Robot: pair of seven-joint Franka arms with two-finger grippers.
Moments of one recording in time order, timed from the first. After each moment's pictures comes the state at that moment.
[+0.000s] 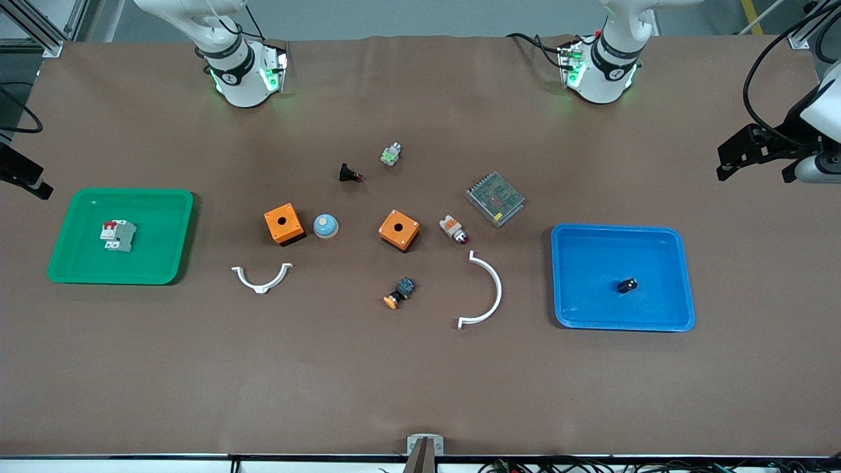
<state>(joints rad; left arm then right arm) 0.01 0.02 -0.10 -1.49 0.03 1.55 -0.02 -0.01 0.01 -0.13 -1.53 0.04 1.66 -0.04</state>
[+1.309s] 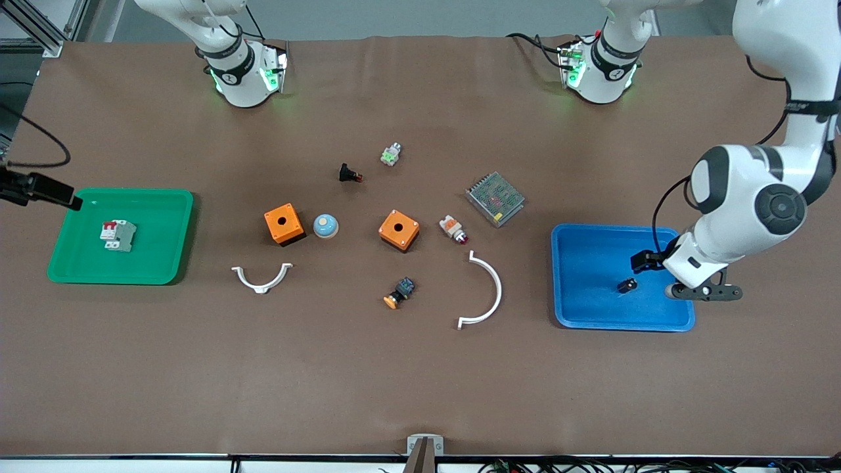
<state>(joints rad) 0.05 0.38 -0.09 -1.93 0.04 2.31 -0.02 -0.08 0.16 -0.13 -1.54 0.00 1.58 -0.04</state>
